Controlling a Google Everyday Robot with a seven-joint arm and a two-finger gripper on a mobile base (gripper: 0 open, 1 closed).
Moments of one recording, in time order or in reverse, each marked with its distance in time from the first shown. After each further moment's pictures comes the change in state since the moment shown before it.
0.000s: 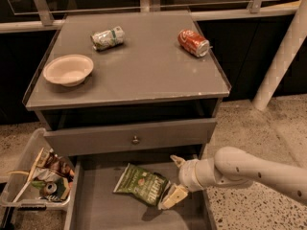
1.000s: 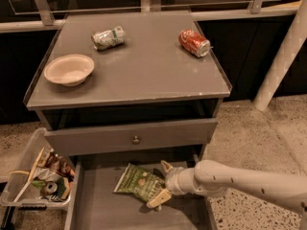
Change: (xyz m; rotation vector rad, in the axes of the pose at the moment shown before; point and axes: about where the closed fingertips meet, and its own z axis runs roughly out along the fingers) arm 0.040 -0.027 0.102 0.070 -0.031 0.031
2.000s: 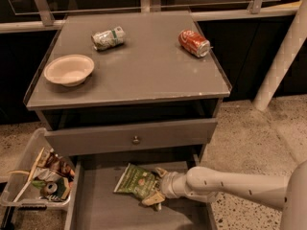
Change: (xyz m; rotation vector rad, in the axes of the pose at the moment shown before) arm 0.023 -0.001 0.044 0.036 0.012 0.001
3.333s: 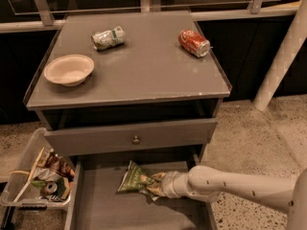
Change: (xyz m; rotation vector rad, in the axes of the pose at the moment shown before) arm -0.005 0.002 -0.008 -0.011 -0.015 -0.002
